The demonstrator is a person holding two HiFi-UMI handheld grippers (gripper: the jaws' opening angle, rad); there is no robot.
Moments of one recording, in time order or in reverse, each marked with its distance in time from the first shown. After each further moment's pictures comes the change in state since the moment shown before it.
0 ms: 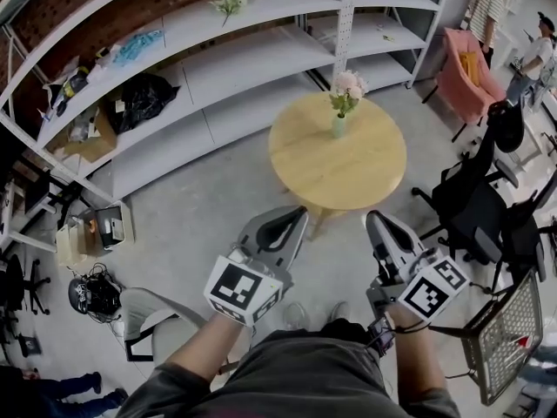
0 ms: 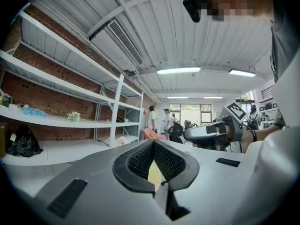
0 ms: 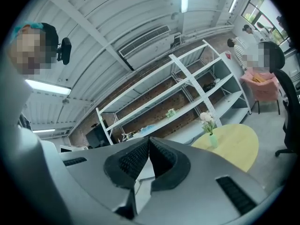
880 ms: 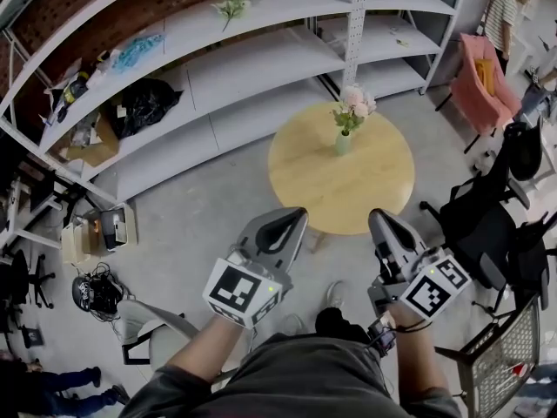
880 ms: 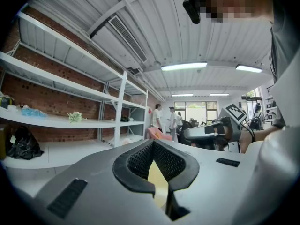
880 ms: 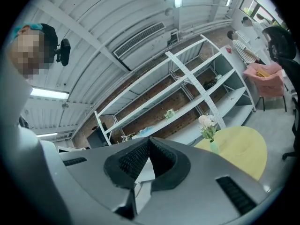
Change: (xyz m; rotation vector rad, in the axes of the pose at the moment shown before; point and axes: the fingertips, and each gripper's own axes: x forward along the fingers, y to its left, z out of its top) left arm 0.085 0.045 0.007 -0.001 0.024 0.065; right arm 0.057 -0.083 0.042 0.033 0.006 0.043
